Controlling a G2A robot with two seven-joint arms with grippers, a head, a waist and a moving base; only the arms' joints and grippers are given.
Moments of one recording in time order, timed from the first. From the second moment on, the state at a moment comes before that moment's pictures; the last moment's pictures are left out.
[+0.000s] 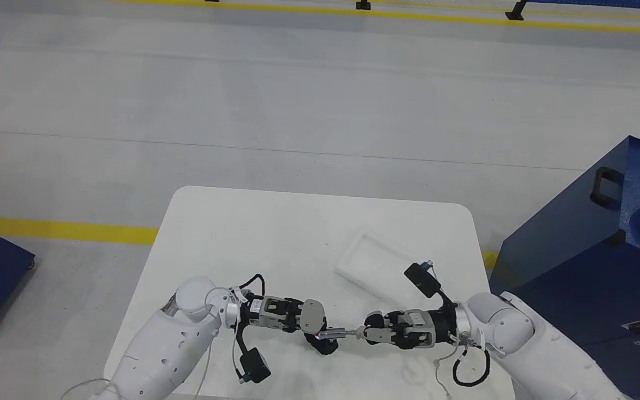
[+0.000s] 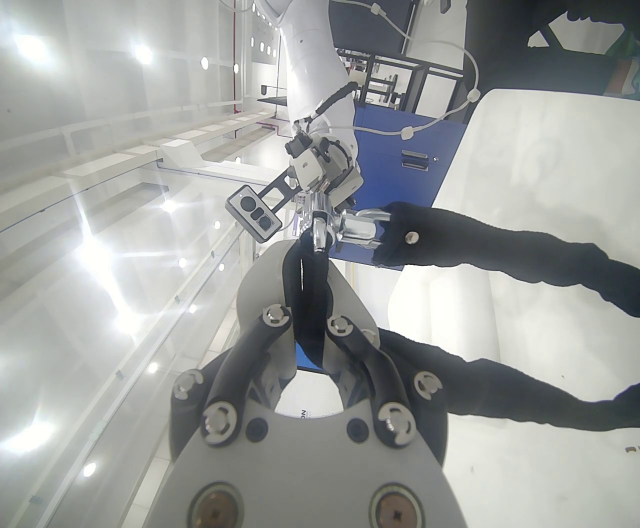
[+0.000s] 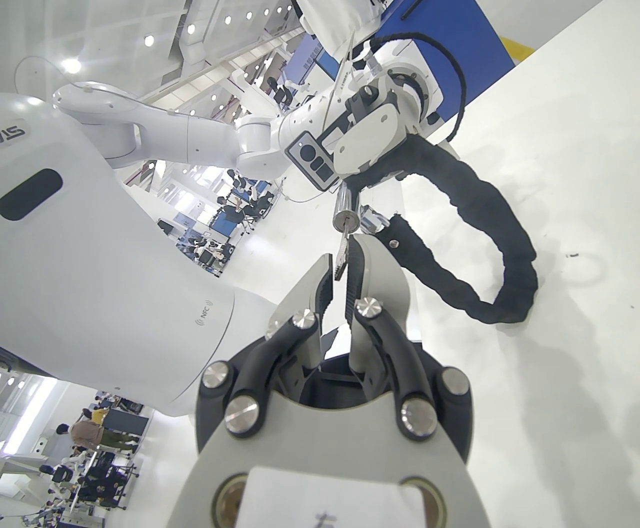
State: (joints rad) left arm 0.96 -1.19 -0.93 -1.19 2.46 0.20 1.42; right arm -1.11 -0.70 0.85 -1.58 0.35 -0.96 0.86
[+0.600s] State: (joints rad) left arm 0.96 -1.19 -0.93 -1.19 2.46 0.20 1.42; right arm -1.08 -0.71 0.83 -1.56 0.39 -0.91 0.91
